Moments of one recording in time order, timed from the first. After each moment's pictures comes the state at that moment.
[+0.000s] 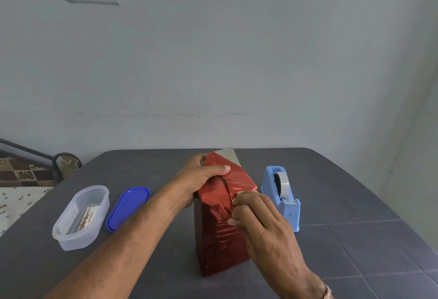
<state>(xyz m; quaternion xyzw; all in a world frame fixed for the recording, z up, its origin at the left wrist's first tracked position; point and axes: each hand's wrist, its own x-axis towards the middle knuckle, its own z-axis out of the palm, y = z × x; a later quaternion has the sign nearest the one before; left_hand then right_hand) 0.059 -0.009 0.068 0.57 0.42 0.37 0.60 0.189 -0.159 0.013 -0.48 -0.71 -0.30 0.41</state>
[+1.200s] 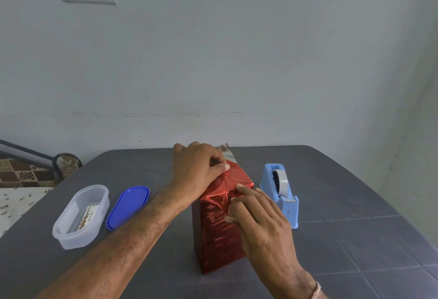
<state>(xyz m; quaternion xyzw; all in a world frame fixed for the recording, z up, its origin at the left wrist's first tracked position) 0.058 -0.031 0.090 0.84 0.43 0.33 0.01 0.190 -0.151 -0.002 -0.50 -0.69 -0.34 0.41</state>
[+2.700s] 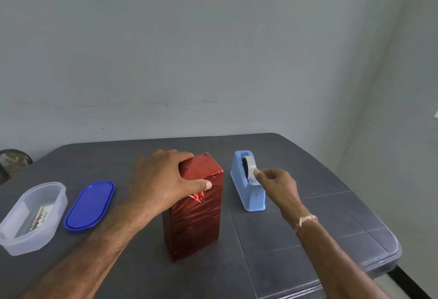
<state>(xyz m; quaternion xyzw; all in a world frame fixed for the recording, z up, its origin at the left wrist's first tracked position) 0.049 -0.066 0.075 0.85 0.46 0.25 0.04 0.322 -0.125 -0.007 -0.78 -0.37 0.17 0.48</state>
